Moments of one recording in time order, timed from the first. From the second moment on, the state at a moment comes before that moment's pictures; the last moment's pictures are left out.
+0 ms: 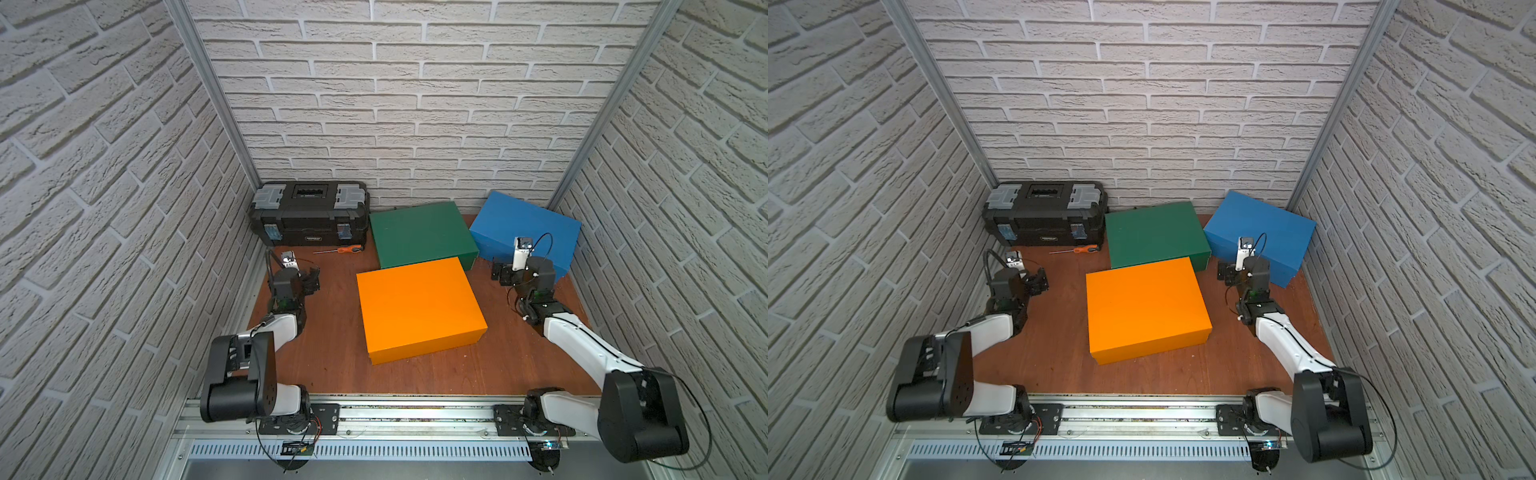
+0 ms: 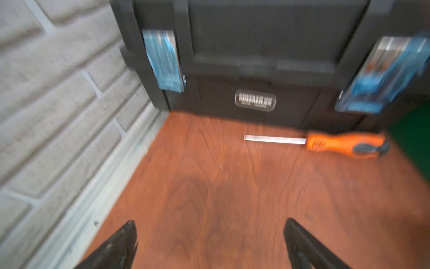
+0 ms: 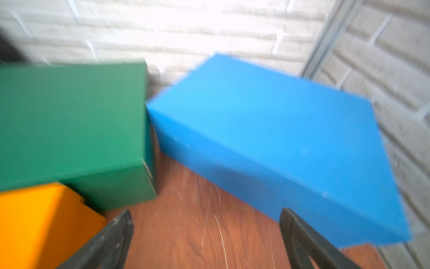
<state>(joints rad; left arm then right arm) 0.07 1.31 0.58 0.35 -0.19 -0.04 0.04 1.15 0.70 0.11 0.13 0.00</state>
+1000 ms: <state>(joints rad) -0.33 1.35 0.87 -0.45 0.25 -0.45 0.16 1.29 0.77 -0.39 -0.49 0.27</state>
